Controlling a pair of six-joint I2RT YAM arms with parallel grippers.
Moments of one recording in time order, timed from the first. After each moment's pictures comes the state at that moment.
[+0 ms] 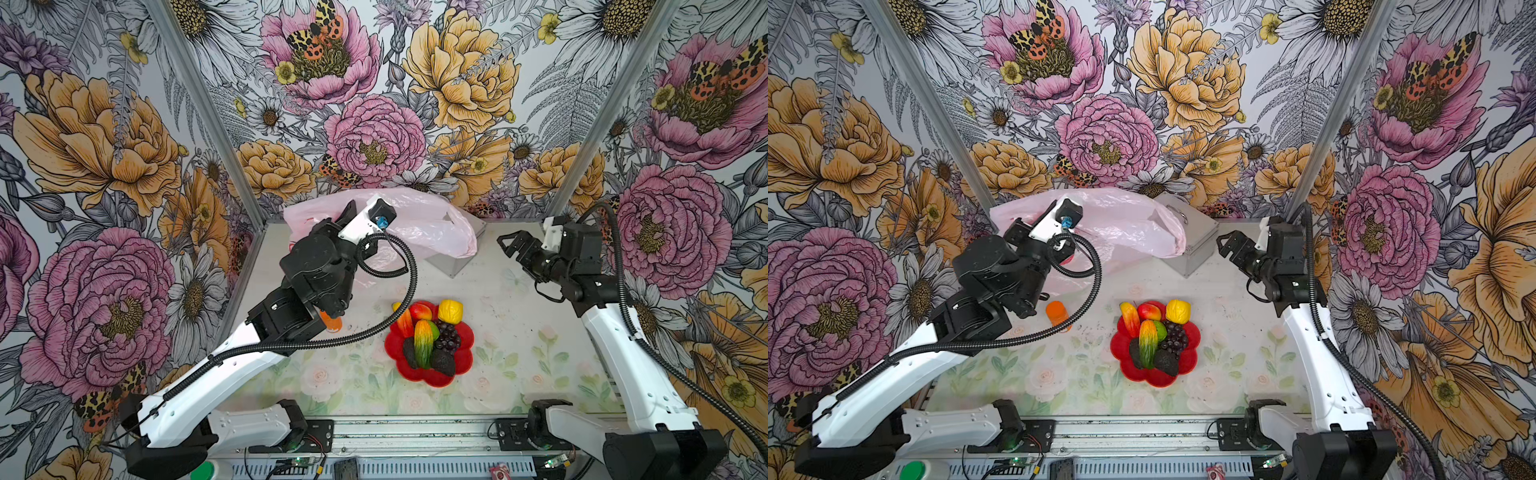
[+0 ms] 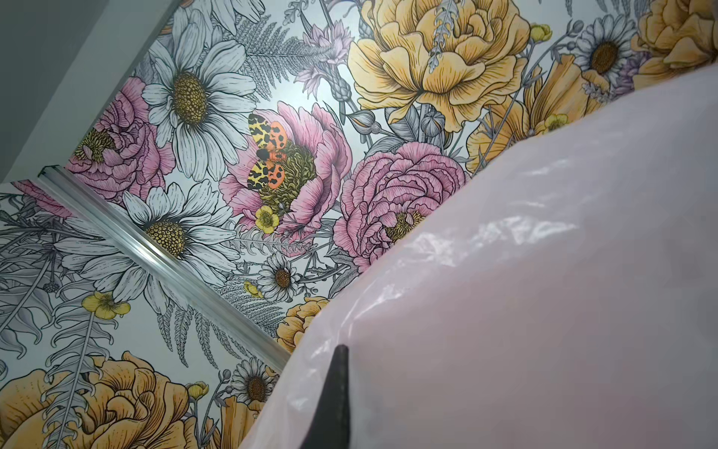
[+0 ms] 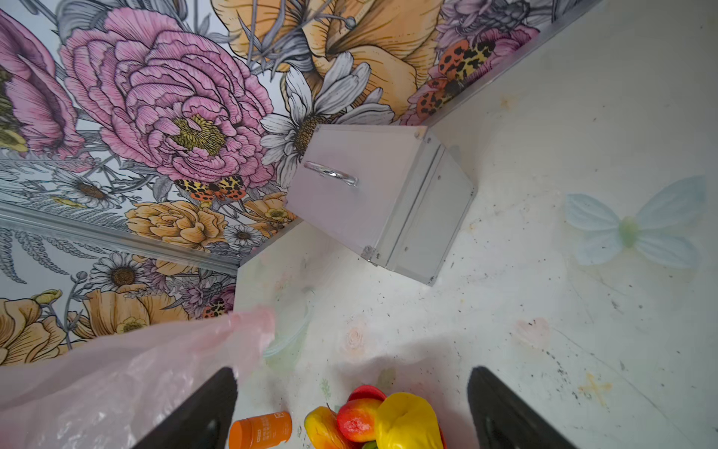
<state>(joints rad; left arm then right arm) -0.94 1.10 1.45 -0.17 -0.83 0.83 0.01 1.13 1.25 -0.61 -0.35 0.68</state>
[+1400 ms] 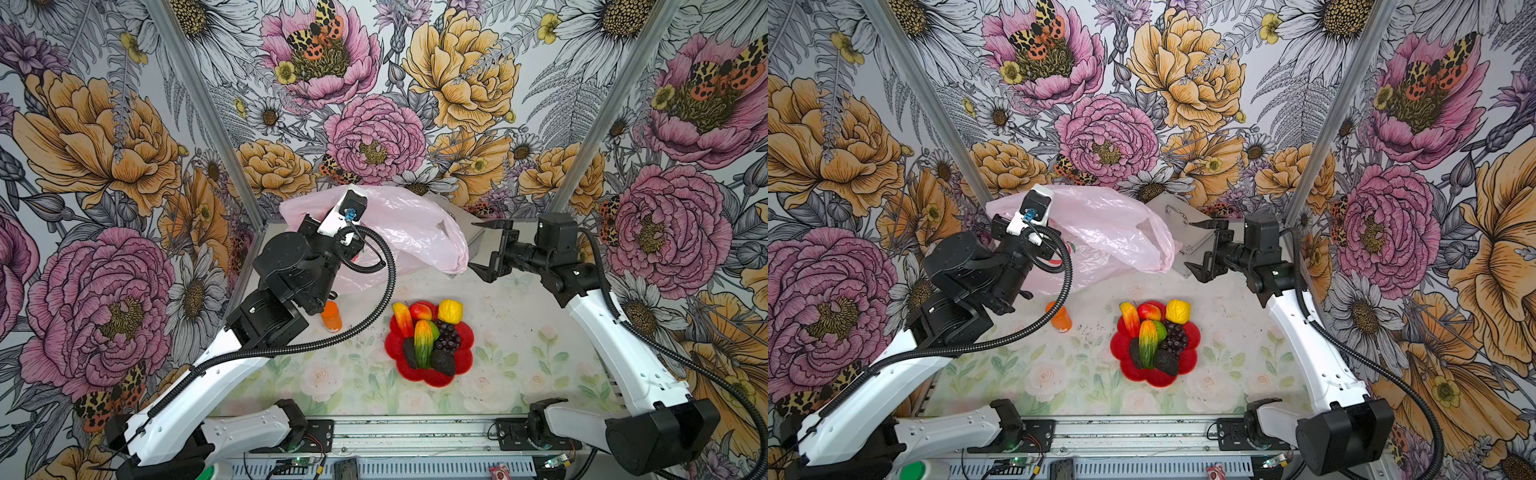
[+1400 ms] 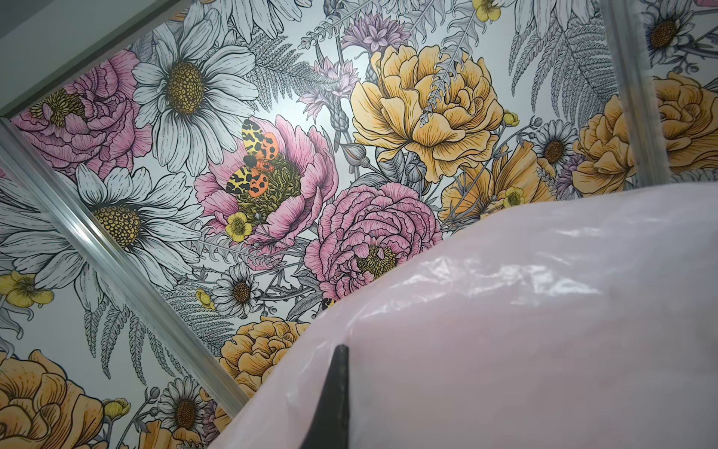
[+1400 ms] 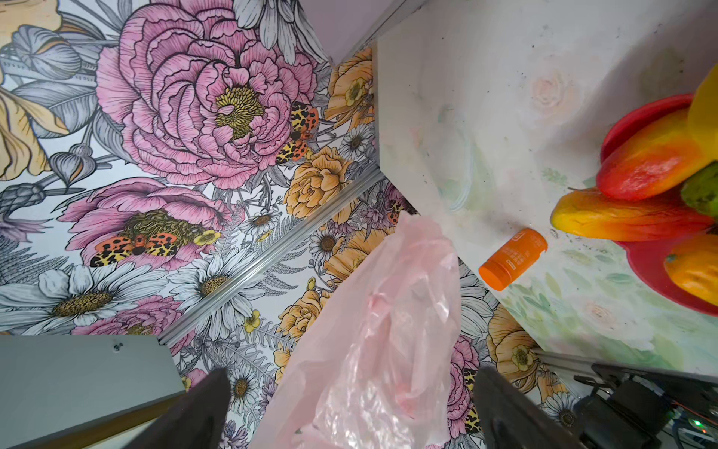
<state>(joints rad) -0.86 1.06 1.45 -0.19 -0.63 0.61 0.19 1.24 1.26 -0.48 -0.65 1.86</state>
